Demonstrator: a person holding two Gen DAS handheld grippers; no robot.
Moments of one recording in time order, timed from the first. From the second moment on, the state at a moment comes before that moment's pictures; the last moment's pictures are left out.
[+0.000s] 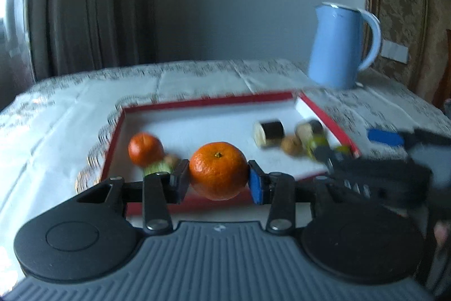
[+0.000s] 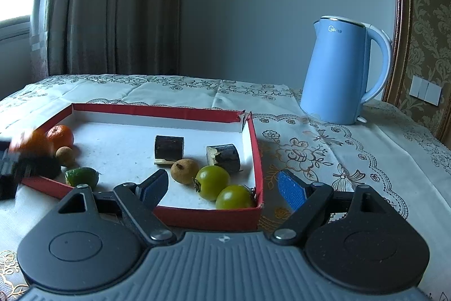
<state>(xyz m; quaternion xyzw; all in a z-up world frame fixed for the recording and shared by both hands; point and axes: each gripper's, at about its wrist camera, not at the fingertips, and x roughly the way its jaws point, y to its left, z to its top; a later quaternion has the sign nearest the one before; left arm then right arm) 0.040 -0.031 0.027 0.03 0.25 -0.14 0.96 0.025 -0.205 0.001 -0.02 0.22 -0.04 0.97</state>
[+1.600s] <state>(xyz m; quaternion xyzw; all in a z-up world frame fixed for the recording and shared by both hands) 0.119 -0.051 -0.003 0.04 0.29 -0.08 0.95 0.035 -0.202 -0.006 -0.02 0.24 -0.04 0.97</state>
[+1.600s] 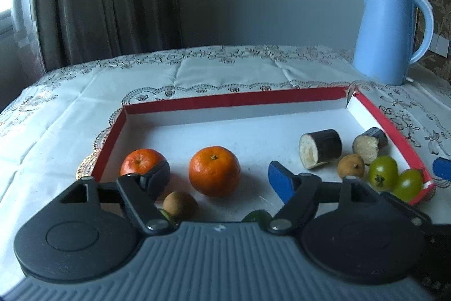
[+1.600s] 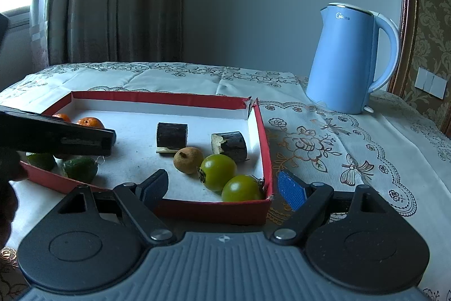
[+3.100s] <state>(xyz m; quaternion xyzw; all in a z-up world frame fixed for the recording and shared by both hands) -0.008 -0.012 0.035 0.02 0.25 -0.02 0.97 0.003 -0.167 0.010 0.04 0.26 -0.06 0.96</state>
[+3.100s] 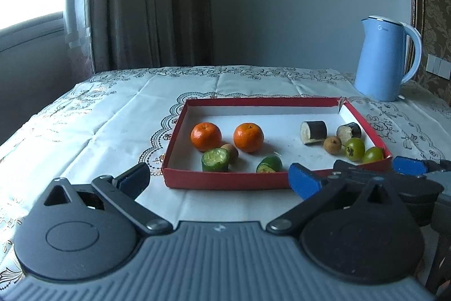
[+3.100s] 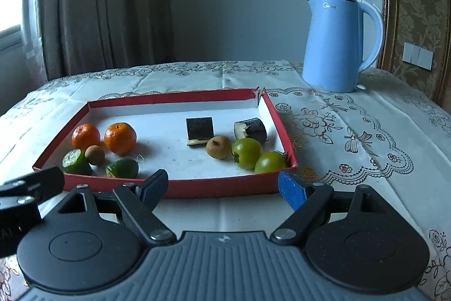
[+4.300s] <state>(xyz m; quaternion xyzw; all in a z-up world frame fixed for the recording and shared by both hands) -0.005 -0.012 0.030 0.04 0.26 -0.02 0.97 0.013 -0.169 0.003 0.05 0.28 -0.07 0.96</state>
